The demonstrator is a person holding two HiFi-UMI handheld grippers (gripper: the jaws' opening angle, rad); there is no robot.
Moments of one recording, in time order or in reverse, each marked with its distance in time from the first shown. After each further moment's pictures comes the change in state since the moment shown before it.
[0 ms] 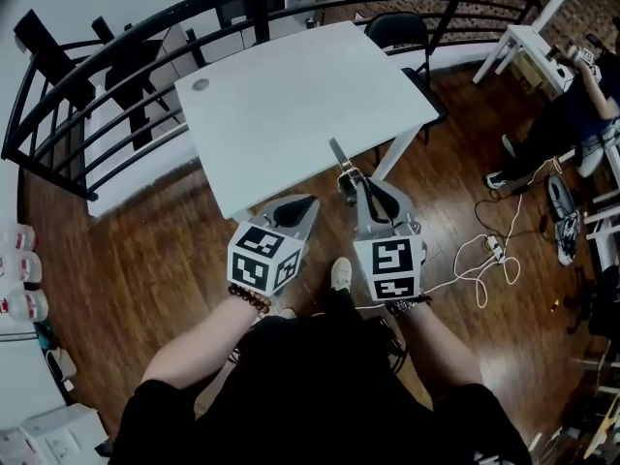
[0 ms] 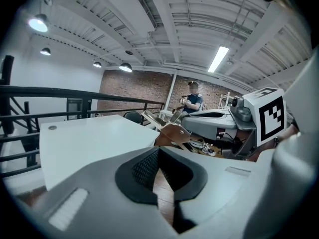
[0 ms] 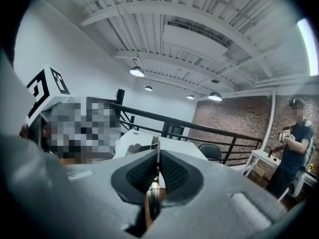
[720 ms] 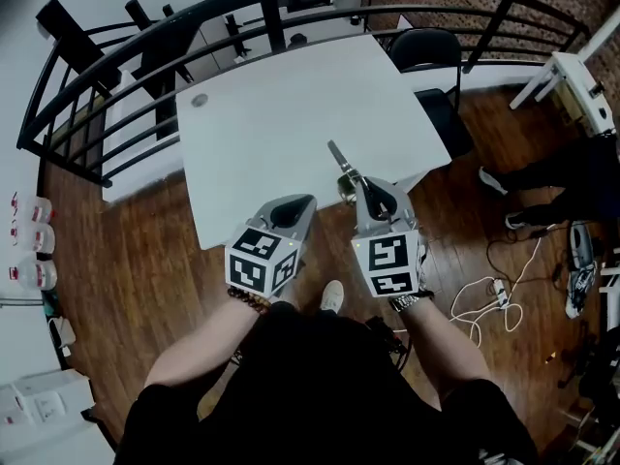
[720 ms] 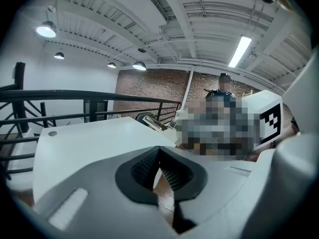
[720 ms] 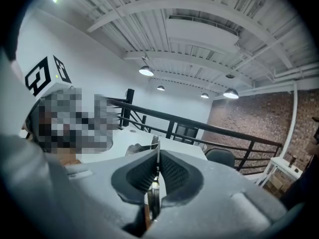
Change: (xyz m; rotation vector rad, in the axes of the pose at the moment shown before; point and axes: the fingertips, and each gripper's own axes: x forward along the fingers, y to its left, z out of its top) left arm 0.146 0.043 0.073 -0.053 0.011 0.192; right arm 0.128 -0.133 -0.009 -0.061 -0.019 0.187
